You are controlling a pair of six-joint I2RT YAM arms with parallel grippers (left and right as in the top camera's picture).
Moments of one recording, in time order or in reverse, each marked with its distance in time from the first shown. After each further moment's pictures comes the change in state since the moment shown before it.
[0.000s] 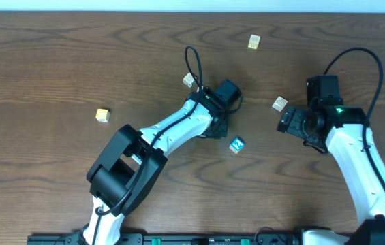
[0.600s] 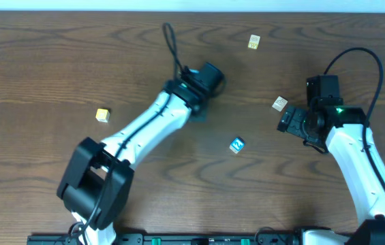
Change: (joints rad) left arm 0.134 -0.171 0.000 -0.072 -0.255 0.171; right arm 0.000 0.000 0.000 0.004 0.003 0.000
